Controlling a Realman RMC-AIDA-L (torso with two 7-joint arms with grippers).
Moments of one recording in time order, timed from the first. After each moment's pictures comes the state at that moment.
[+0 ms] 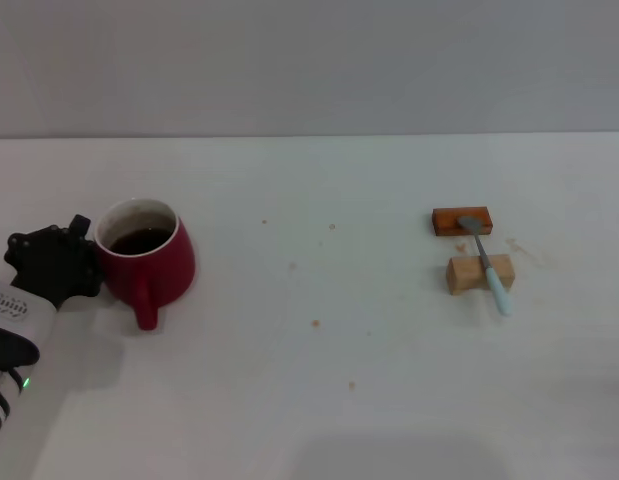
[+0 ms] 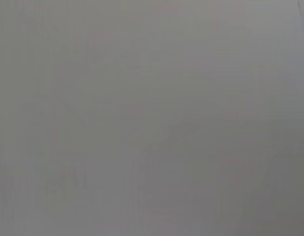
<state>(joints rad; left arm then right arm) -0.41 -2.07 -0.72 -0.19 2.18 0.99 0.33 0.11 2.09 0.30 0.32 -1.53 -1.63 -0.07</state>
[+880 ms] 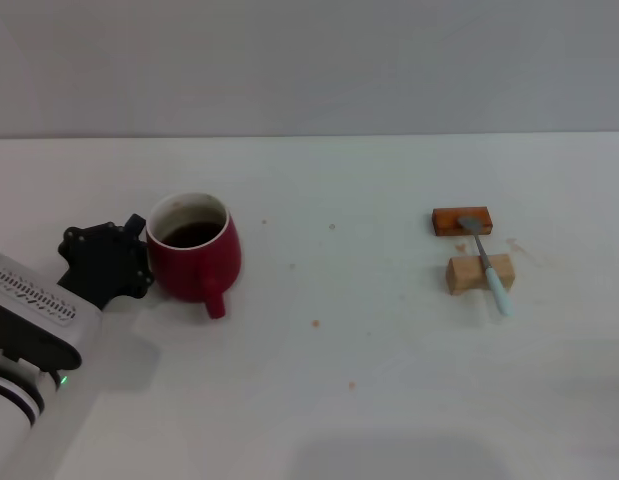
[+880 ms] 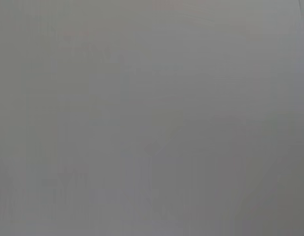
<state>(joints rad) -0.44 -2.07 -0.60 -0.20 2.18 0.99 0.33 0.11 2.09 0.30 0.32 -1.53 -1.63 -0.07</state>
